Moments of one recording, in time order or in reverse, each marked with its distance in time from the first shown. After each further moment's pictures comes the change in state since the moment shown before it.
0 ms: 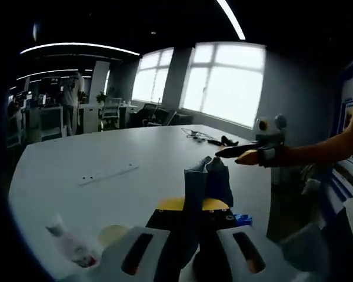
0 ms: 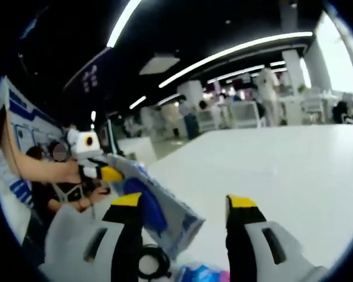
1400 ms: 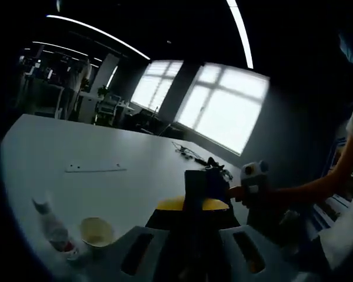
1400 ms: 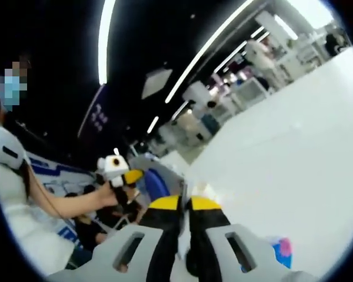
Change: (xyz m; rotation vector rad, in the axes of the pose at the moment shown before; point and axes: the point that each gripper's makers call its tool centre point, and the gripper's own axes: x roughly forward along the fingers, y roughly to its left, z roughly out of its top) left arm -0.016 -0.013 0.014 -0.192 -0.104 -0.094; right arm -0.013 0.043 -0.028 0.334 -0.034 0.209
